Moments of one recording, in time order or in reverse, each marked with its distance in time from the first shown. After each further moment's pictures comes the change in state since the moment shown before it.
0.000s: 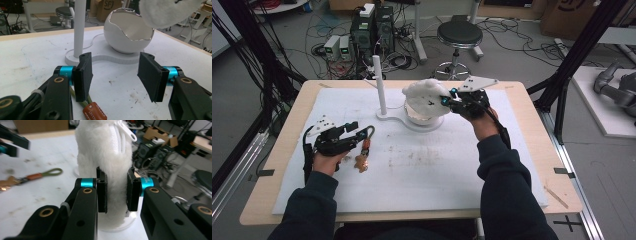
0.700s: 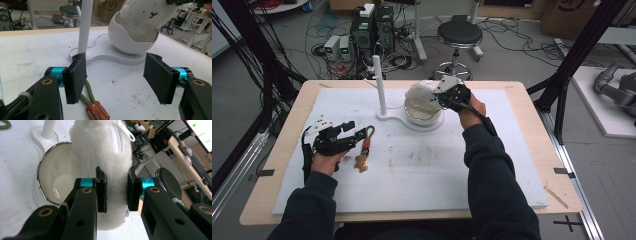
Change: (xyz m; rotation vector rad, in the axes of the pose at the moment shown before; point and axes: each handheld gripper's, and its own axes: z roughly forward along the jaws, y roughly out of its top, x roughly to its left) left arm 0.004 -0.002 -0.001 -0.005 0.018 -0.050; right arm 0.005 0.006 0.058 0.210 -0.169 -0.315
